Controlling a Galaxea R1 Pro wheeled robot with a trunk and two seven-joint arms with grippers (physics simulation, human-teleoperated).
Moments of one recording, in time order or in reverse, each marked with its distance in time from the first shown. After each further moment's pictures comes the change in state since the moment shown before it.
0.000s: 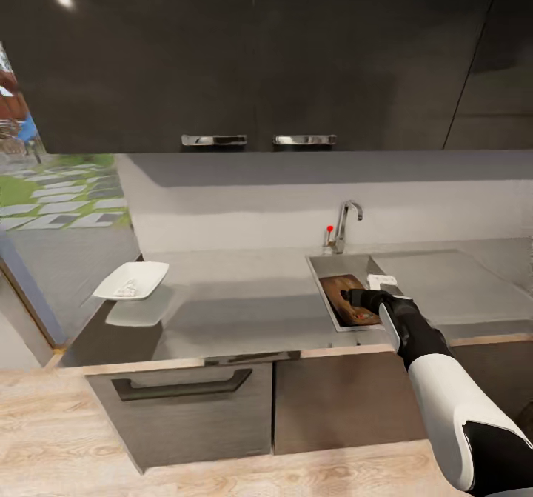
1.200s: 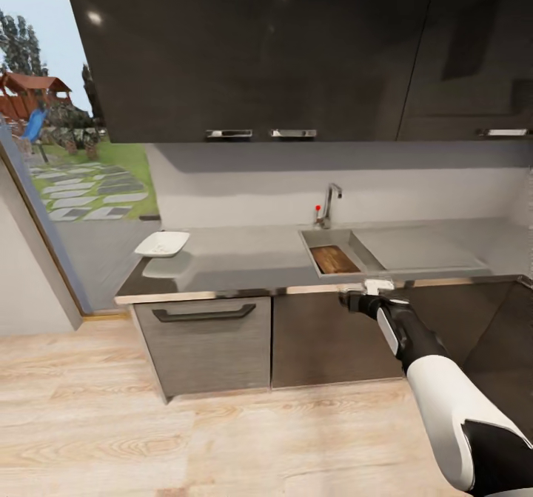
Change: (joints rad) left arm 0.000 -0.002 -0.001 0.001 0.000 0.003 -0.001; right arm 0.000 0.002 0.003 0.050 0.002 -0.021 0.004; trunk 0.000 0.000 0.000
